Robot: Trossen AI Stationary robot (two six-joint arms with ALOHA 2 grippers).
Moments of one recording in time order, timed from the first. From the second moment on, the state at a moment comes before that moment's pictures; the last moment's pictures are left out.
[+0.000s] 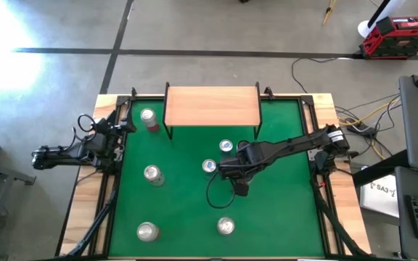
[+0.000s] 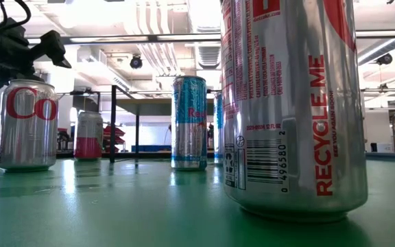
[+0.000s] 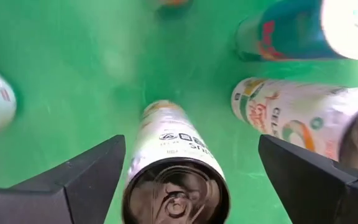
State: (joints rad) left arm -0.02 0.02 0.18 -0.14 -1.42 -0.43; right arm 0.20 1.86 1.74 -1.30 0.13 0.47
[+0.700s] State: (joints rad) left arm -0.02 0.02 0.18 -0.14 -1.42 -0.43; right arm 0.20 1.86 1.81 -1.32 0.19 1.47
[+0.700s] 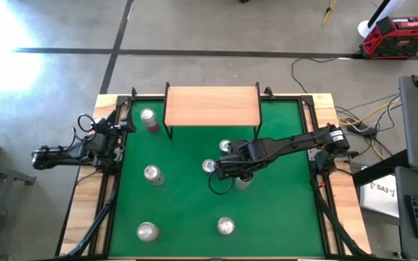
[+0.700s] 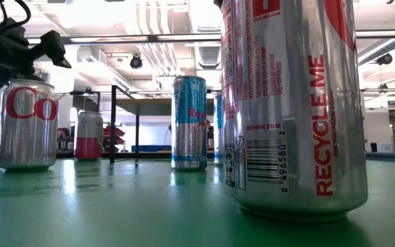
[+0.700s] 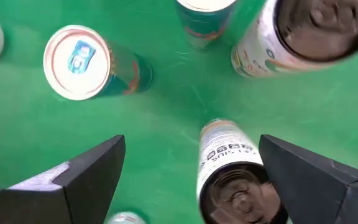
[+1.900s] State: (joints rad) left arm -0.02 0.02 0.18 -0.14 -1.42 -0.43; right arm 0.31 1.89 1.84 -1.57 0.70 1.93
